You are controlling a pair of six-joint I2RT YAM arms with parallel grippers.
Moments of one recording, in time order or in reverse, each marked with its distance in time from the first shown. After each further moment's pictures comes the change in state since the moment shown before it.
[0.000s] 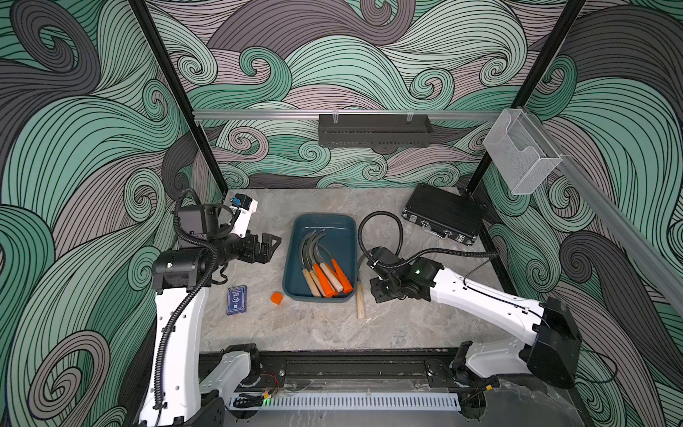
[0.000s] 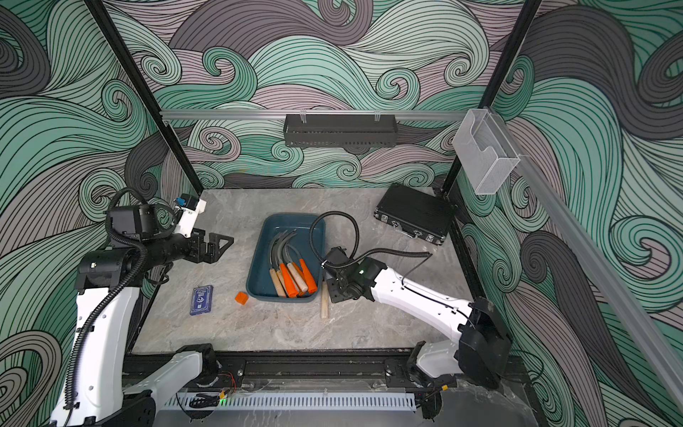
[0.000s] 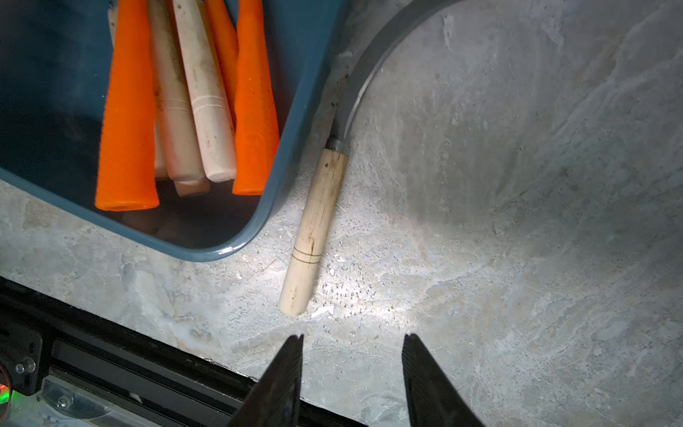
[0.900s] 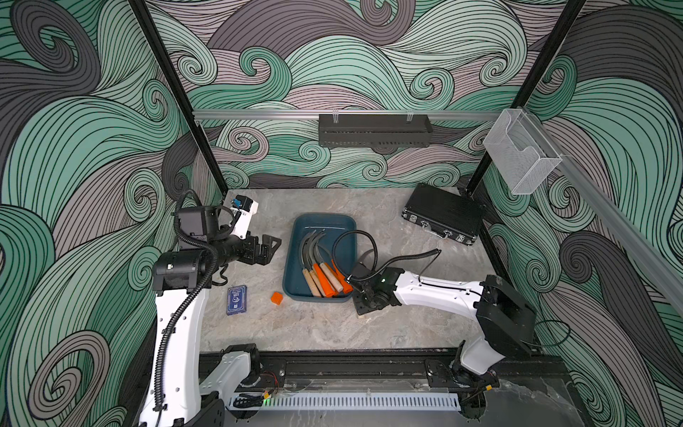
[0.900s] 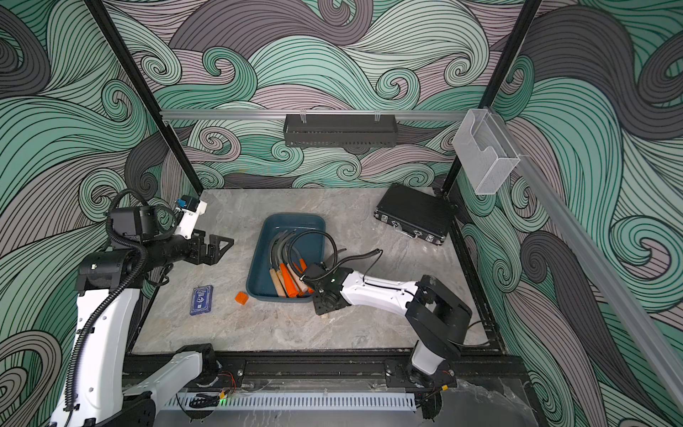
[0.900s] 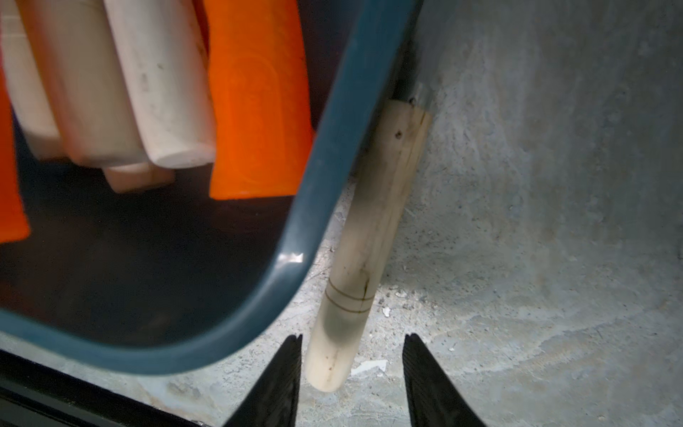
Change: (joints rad) left arm 0.000 -0.009 -0.008 0.000 0.000 0.017; right arm 0.101 0.275 0.006 0.156 -0.032 0.092
